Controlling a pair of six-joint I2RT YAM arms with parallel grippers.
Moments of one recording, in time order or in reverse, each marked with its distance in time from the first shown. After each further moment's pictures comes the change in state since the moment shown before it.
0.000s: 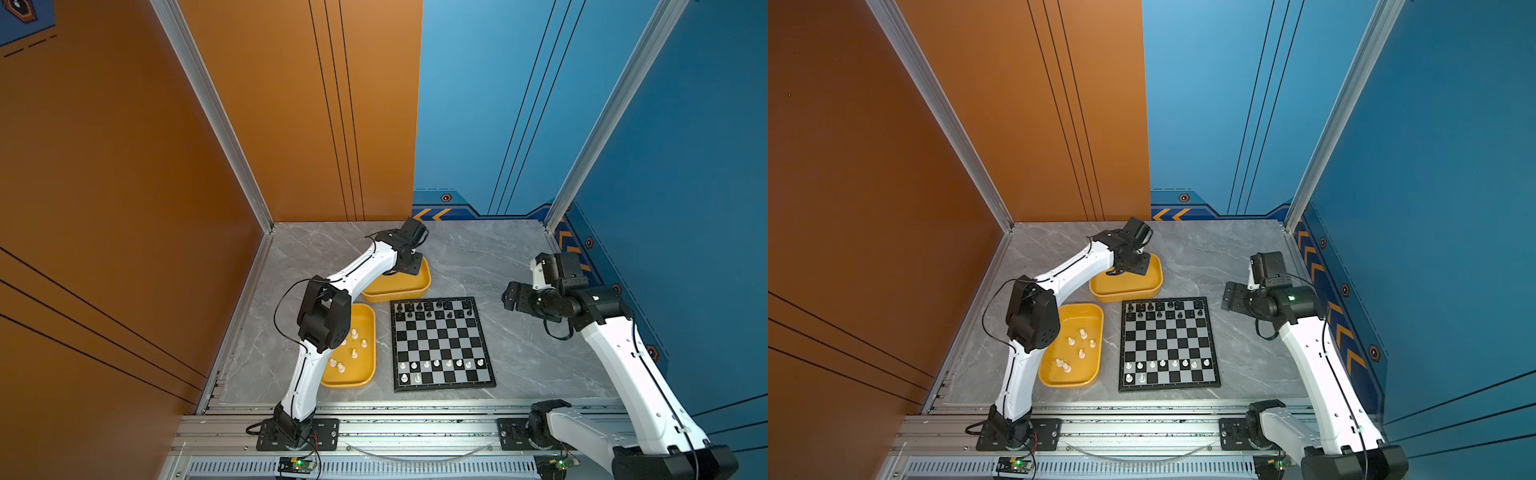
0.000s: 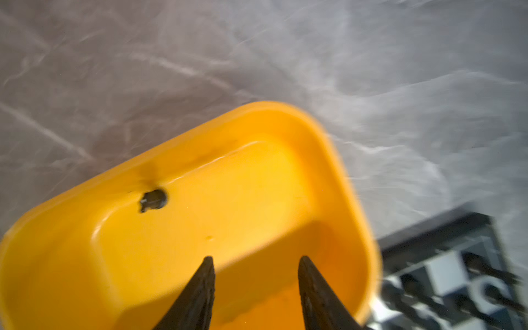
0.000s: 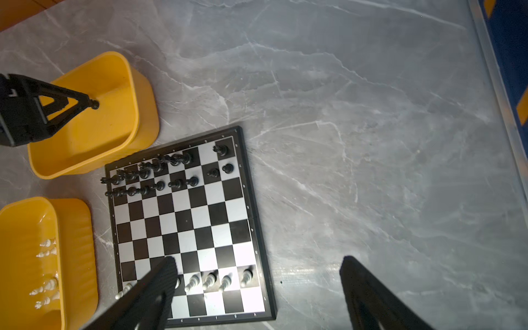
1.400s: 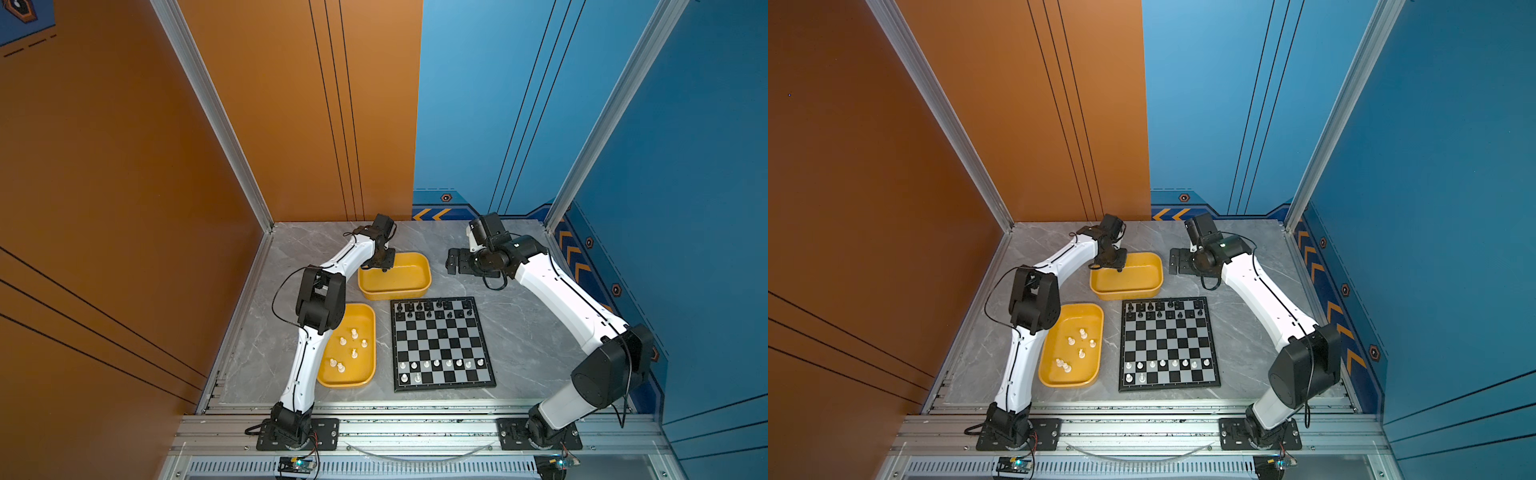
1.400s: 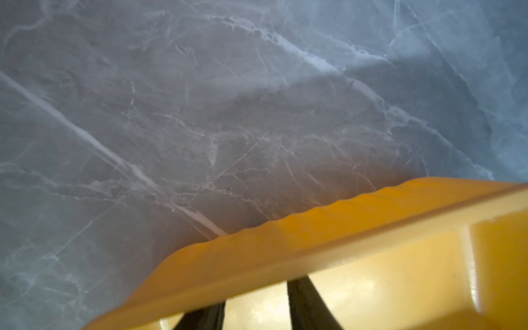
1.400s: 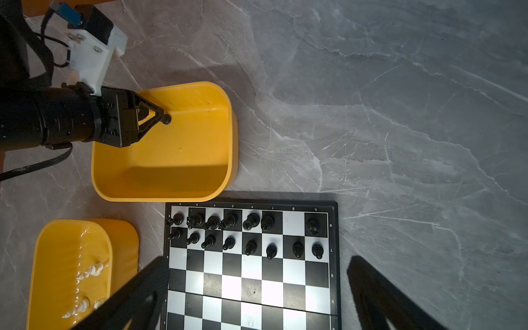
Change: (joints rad) left arm 0.180 0.185 0.115 0.007 0.105 0.058; right arm 0.245 0.490 0.363 0.151 0.047 0.055
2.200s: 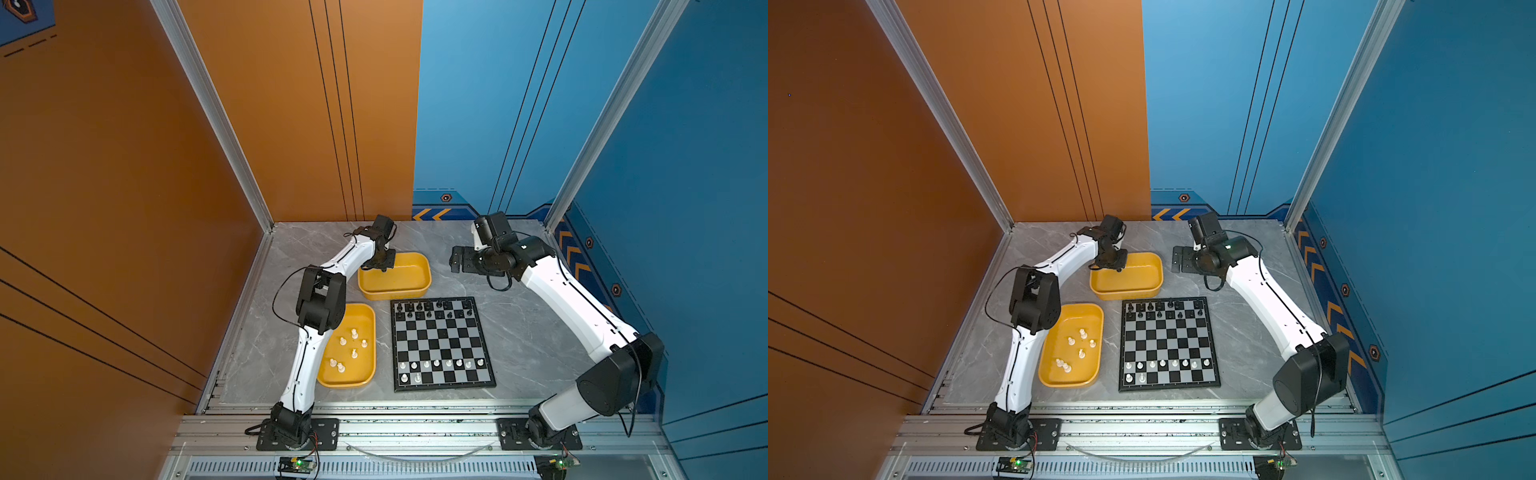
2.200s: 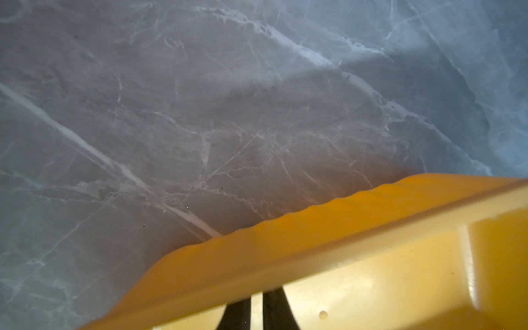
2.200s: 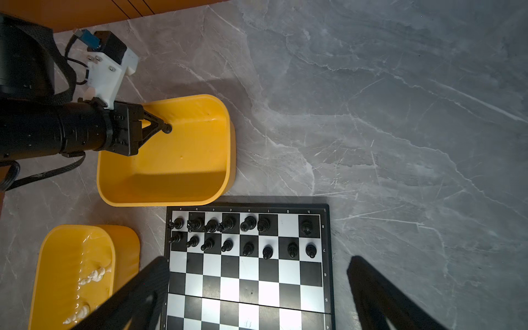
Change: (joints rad) left arm -0.003 0.002 -0.006 0.006 0.013 0.001; right arm -0.003 -0.048 -0.009 0.000 0.026 0.000
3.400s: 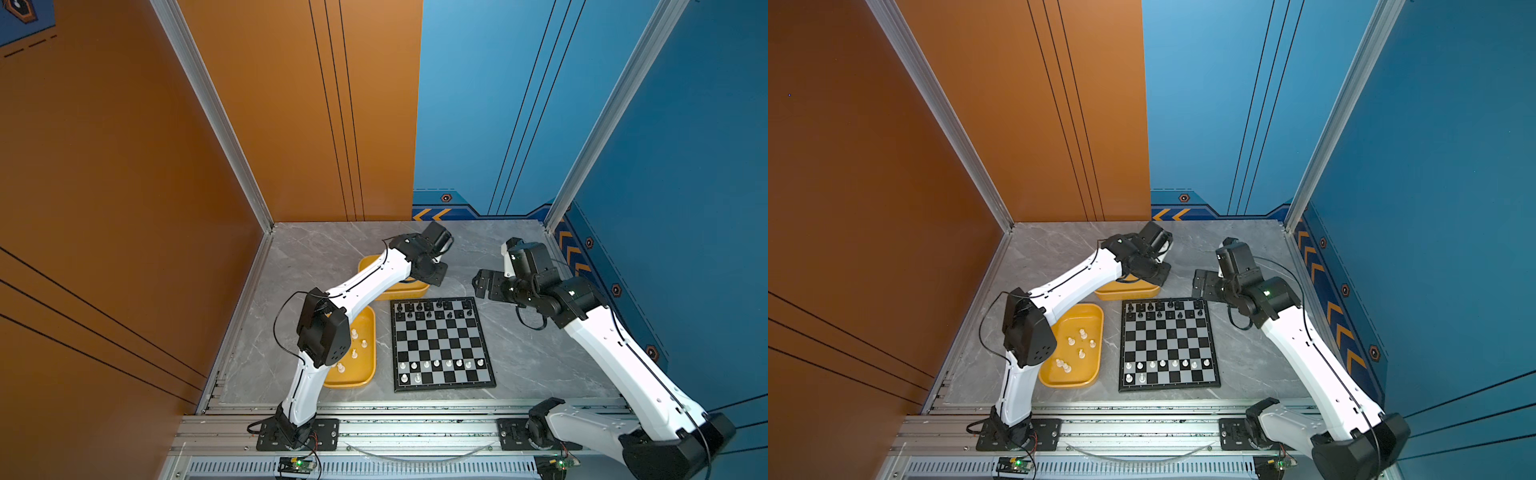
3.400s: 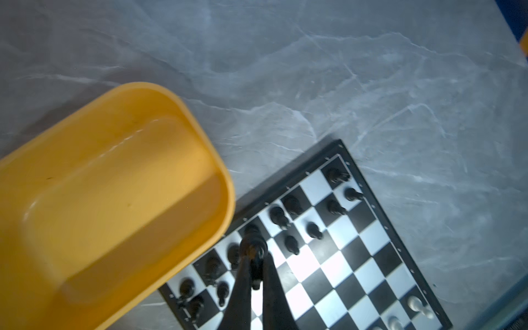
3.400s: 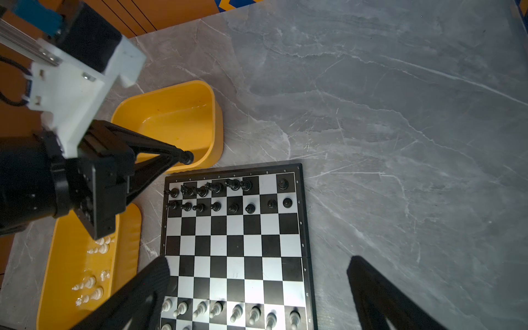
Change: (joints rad) left arm -0.407 -0.278 -0.028 -0.115 -0.013 -0.045; right arm -0.015 -0.435 -0.319 -0.024 0.030 0.050
